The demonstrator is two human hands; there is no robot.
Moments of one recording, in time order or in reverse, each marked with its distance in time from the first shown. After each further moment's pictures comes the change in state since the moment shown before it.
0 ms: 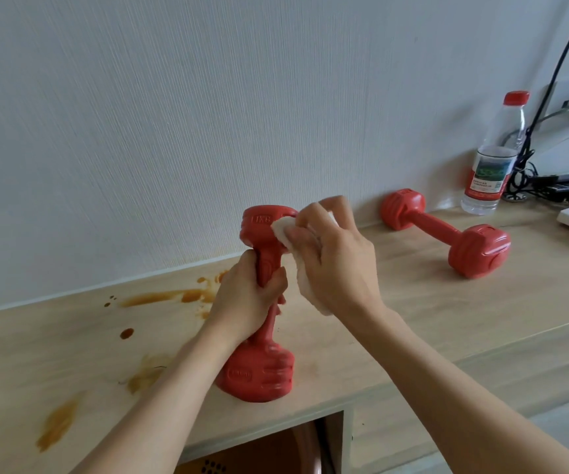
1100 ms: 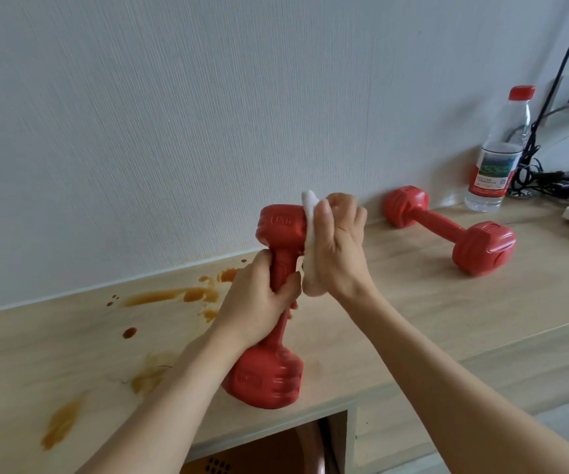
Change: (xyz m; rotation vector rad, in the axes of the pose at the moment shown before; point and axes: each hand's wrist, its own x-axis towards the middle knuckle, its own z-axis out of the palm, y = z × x) left_hand -0.005 0.006 0.002 -0.006 -0.063 0.134; right_hand 0.014 0.011 0.019 0.309 -0.006 0.252
